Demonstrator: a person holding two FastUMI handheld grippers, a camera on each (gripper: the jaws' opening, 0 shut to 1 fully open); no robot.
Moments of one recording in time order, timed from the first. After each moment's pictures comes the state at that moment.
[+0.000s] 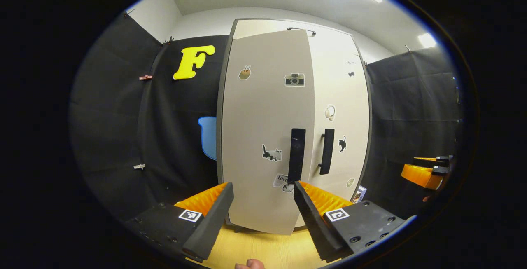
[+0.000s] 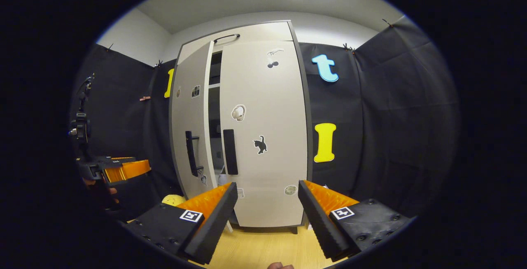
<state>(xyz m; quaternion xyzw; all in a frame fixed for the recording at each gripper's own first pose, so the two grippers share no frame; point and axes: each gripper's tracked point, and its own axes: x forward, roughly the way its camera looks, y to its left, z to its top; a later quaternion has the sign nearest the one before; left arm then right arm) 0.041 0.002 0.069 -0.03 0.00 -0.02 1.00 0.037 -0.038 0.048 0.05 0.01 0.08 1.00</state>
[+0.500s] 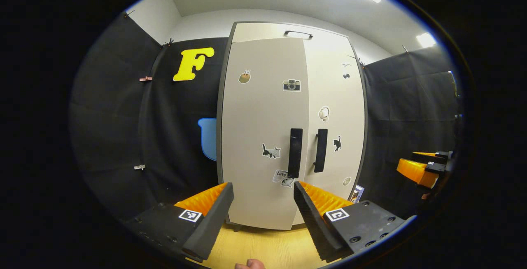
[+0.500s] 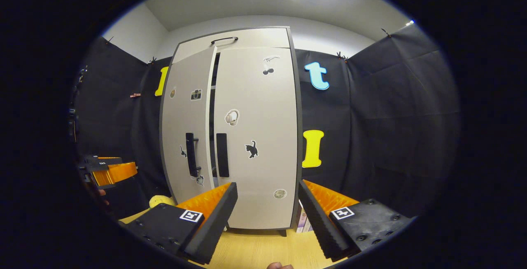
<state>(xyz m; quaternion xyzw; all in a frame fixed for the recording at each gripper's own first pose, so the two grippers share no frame) 0.028 -0.005 0.070 -0.02 0.00 -0.03 1.00 0.034 -0.043 0.055 0.03 0.00 0.03 1.00</state>
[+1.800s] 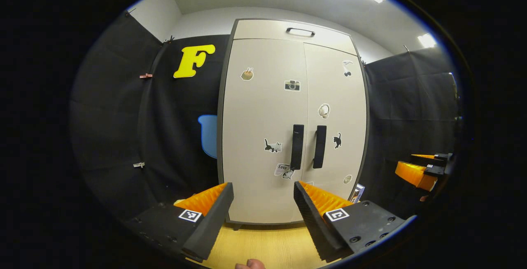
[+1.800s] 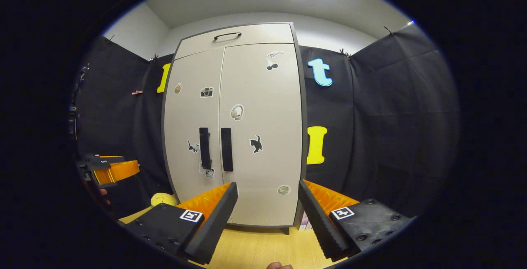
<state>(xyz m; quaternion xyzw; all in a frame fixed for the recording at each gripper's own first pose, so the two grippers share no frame) 0.038 -0.002 0.061 -0.03 0.00 -0.02 1.00 0.039 -0.035 0.046 0.02 0.01 0.04 1.00</state>
